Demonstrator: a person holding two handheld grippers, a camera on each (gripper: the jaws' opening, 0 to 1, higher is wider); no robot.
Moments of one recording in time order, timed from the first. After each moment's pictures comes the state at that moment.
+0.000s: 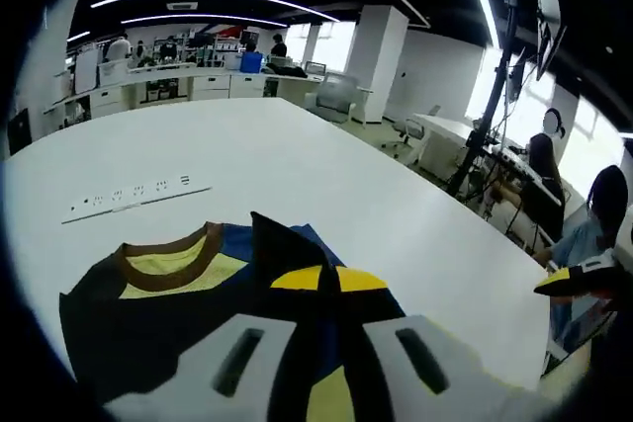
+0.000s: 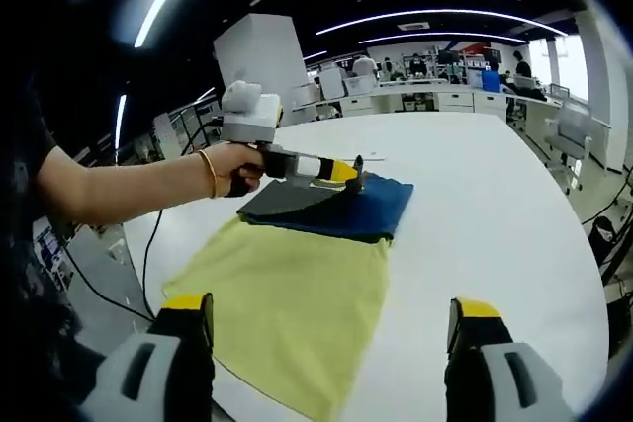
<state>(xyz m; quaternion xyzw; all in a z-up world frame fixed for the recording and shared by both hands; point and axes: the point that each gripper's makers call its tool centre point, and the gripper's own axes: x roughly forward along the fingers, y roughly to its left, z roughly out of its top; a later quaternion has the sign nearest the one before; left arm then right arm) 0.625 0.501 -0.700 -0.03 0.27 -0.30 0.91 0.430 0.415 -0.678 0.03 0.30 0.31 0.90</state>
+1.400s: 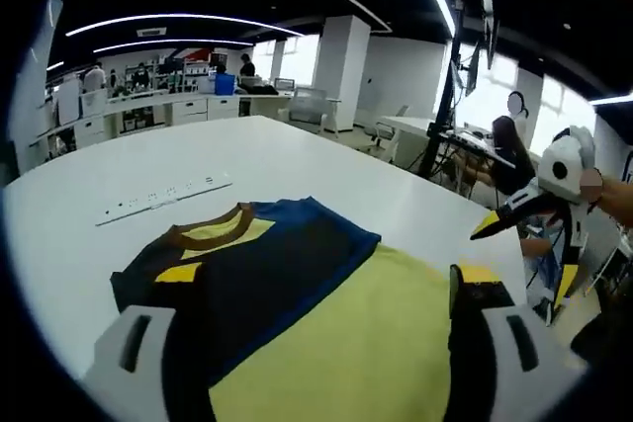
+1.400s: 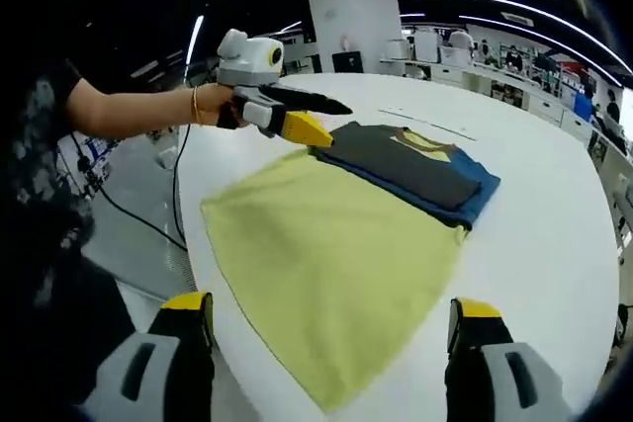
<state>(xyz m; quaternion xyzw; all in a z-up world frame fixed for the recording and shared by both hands) 0.527 0.609 -0.673 0.01 0.22 -0.37 0.90 0.397 0.458 -0.710 -0.12 0.36 0.48 0.79</state>
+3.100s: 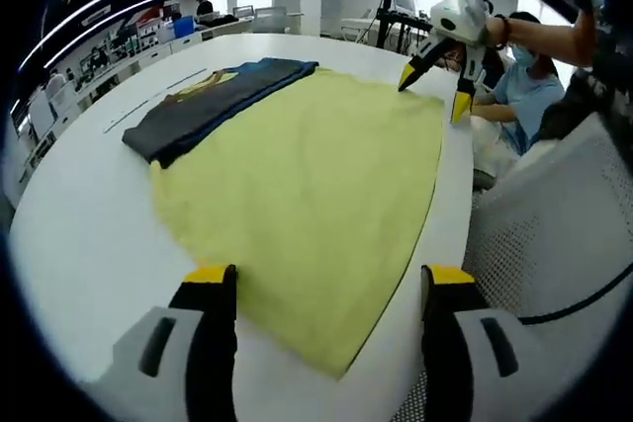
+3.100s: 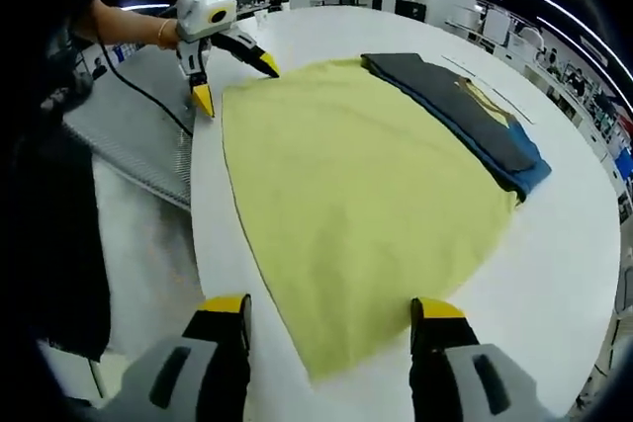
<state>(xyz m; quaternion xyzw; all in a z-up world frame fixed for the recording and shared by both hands) 0.343 0.704 -0.774 0.15 0.36 -0.40 0.83 0.365 0.436 -0.775 -0.29 0.40 0.52 0.70</state>
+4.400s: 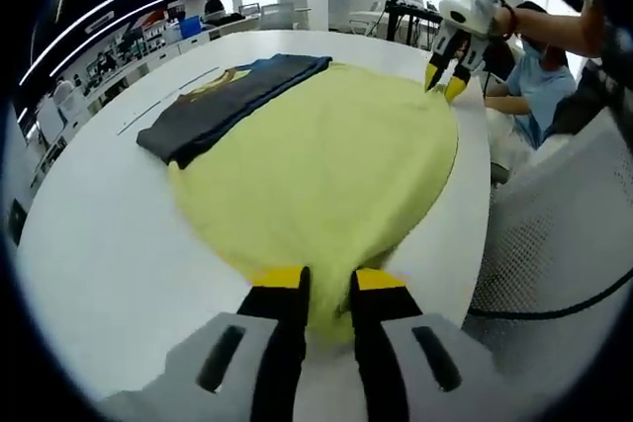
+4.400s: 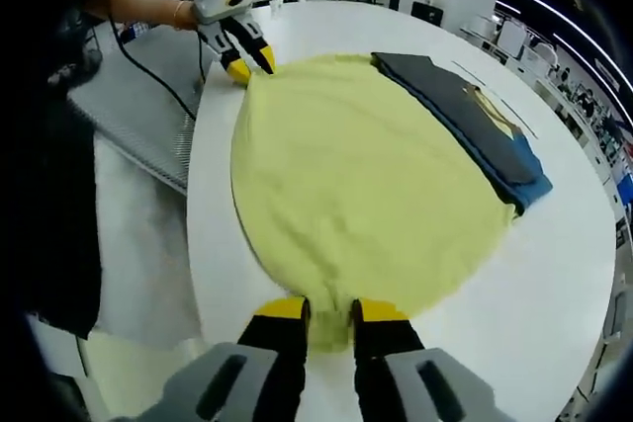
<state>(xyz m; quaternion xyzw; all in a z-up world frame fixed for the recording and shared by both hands) 0.357 0.715 -0.772 0.17 0.37 -0.37 0.84 0.372 0.434 -0.777 -0.32 0.39 0.53 0.68</state>
